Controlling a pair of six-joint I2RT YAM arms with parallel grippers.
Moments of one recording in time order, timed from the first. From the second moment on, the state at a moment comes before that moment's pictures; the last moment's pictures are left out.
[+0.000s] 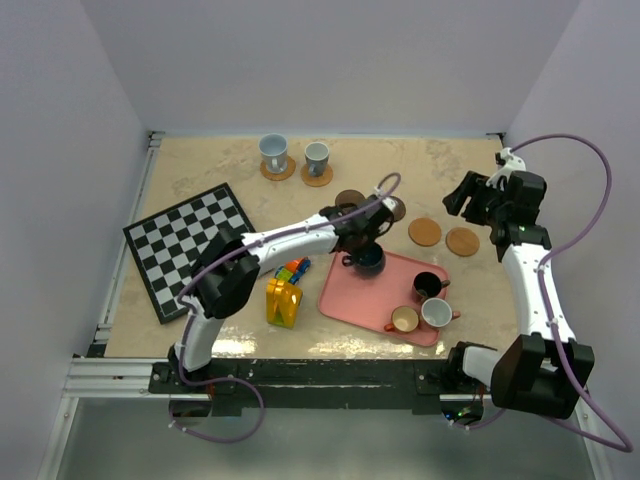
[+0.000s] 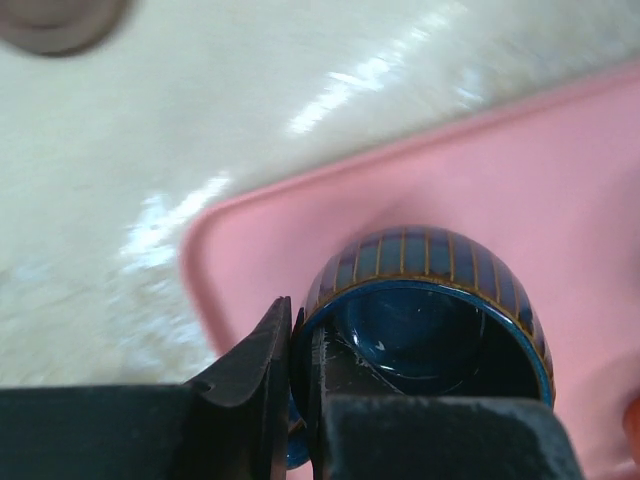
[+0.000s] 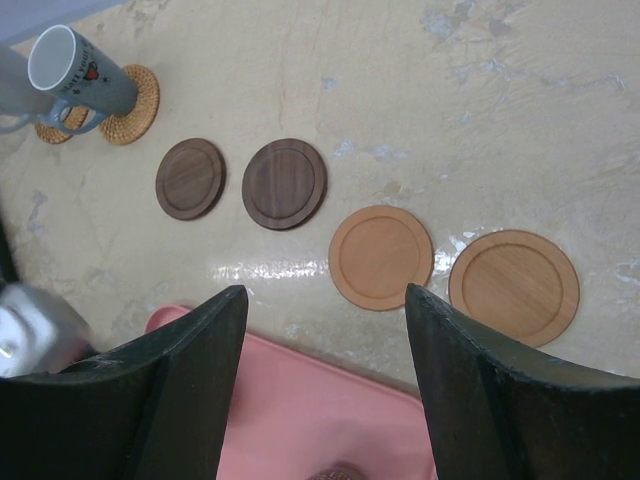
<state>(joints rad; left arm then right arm) -0.97 2.09 1.65 -0.55 -0.20 -0.21 -0.20 1.17 0.95 -0.30 -0.33 0.25</state>
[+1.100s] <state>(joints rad) -0.71 2.17 2.03 -0.98 -0.49 -1.06 0.46 1.69 1.43 -0.45 0.02 0.52</state>
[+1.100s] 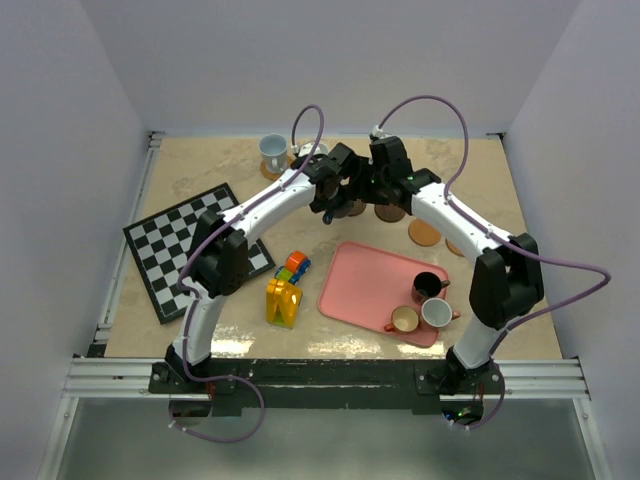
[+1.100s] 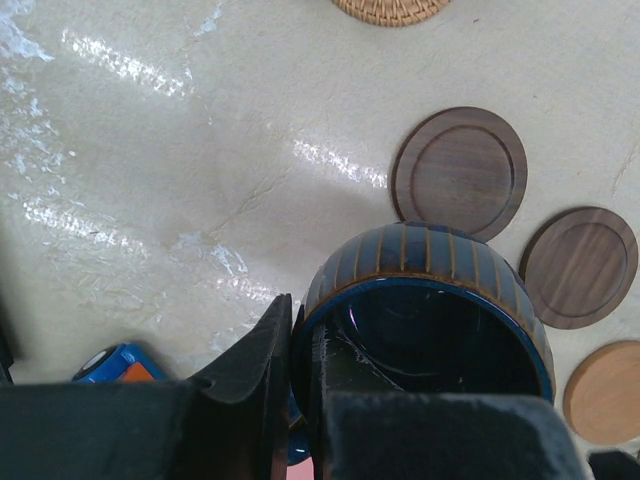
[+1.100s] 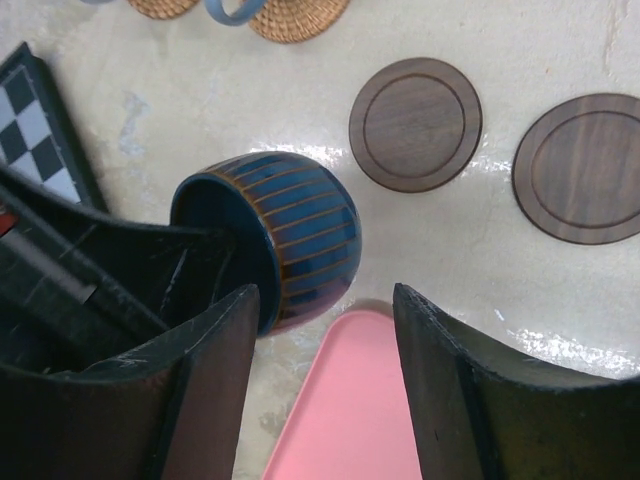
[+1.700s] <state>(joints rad) -0.70 2.15 1.91 -0.89 -0.44 -1.12 0.48 1.91 1.54 -0.48 0.03 0.44</state>
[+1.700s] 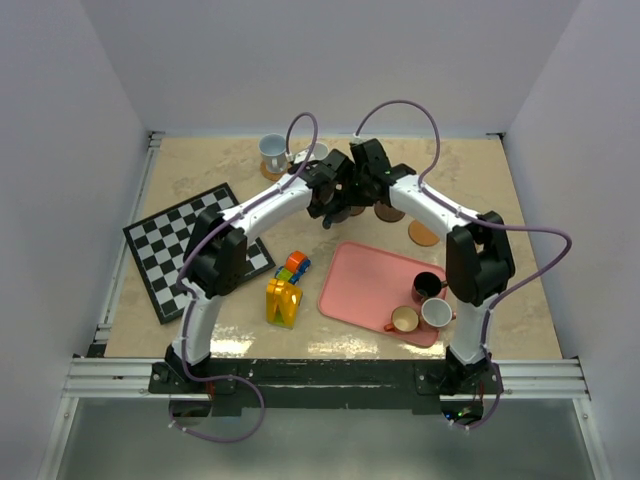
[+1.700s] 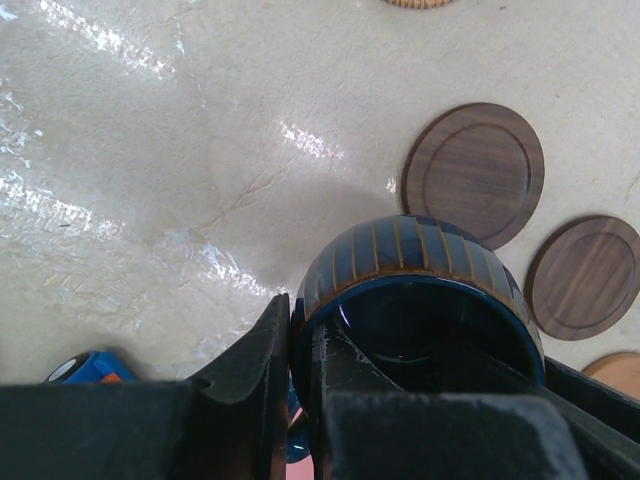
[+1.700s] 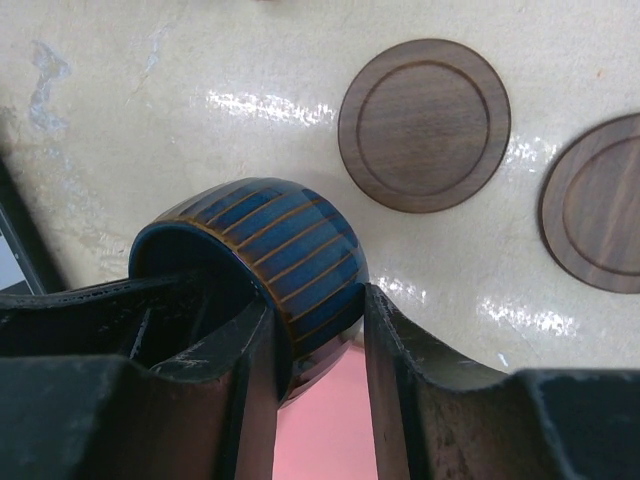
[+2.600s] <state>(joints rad) -0.64 2.02 1.75 -0.78 -0.22 -1.12 0.47 1.97 1.57 -0.44 -0.08 0.32</state>
